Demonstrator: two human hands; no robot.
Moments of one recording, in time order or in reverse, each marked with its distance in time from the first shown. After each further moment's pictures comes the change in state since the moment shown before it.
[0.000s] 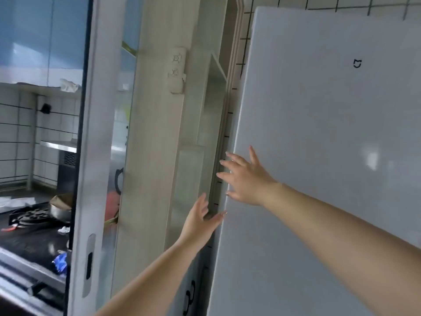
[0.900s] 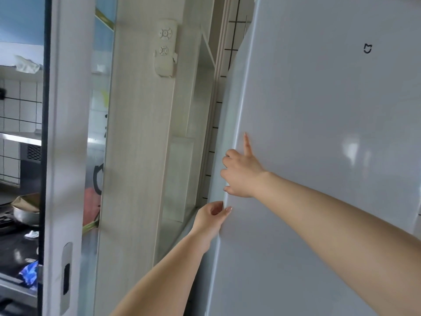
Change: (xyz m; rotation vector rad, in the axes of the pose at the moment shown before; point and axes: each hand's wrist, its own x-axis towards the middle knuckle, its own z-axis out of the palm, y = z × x) left_hand 0.059 -0.035 0.022 -0.100 -0.191 -0.128; right_hand 0.042 -0.009 0.008 -0.343 -0.172 0.019
